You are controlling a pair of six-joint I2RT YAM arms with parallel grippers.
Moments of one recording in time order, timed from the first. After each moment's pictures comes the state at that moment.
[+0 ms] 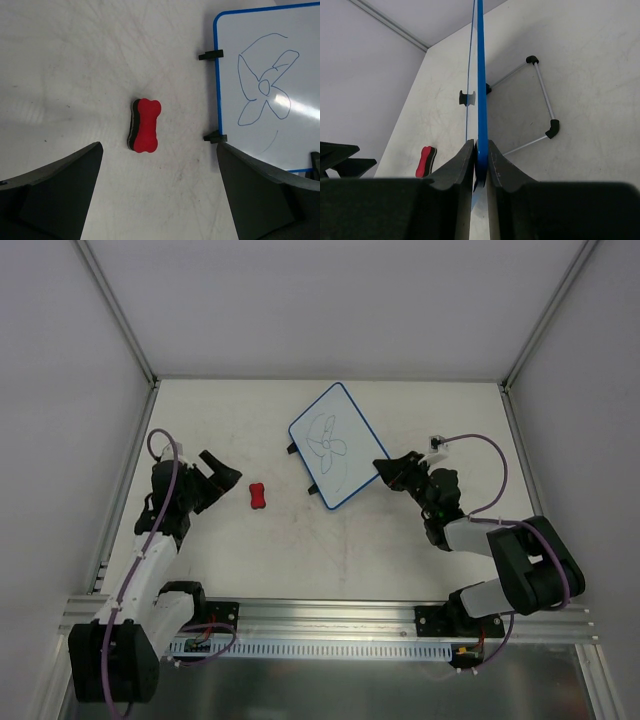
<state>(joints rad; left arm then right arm) 0.01 0.85 0.47 -0.15 0.18 -0.72 0.37 1.43 0.37 0.98 -0.17 0.77</state>
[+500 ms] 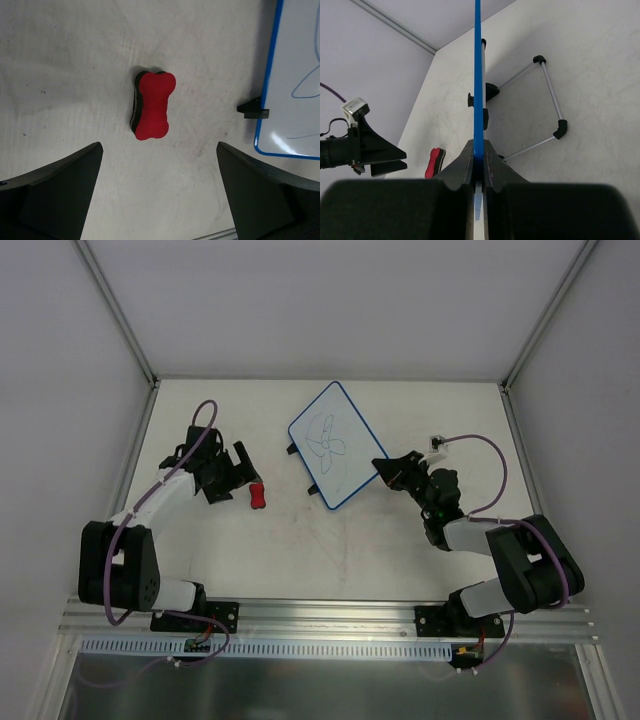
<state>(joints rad) -0.12 1.34 0.85 -0.46 0.20 -0.61 0.37 1.44 0.37 1.01 -0.18 0.81</state>
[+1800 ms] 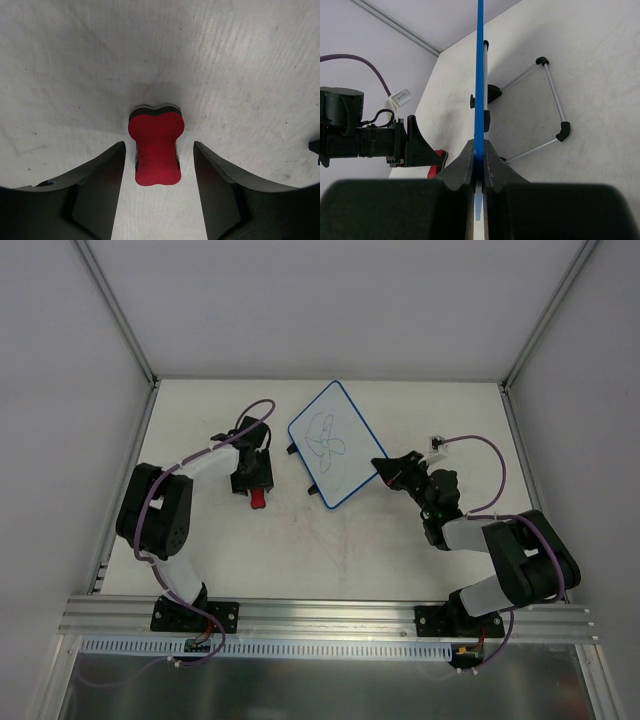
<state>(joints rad) -0.35 1.74 1.12 -0.61 -0.11 -0.50 0.37 1.47 0.36 1.06 -0.19 0.83</state>
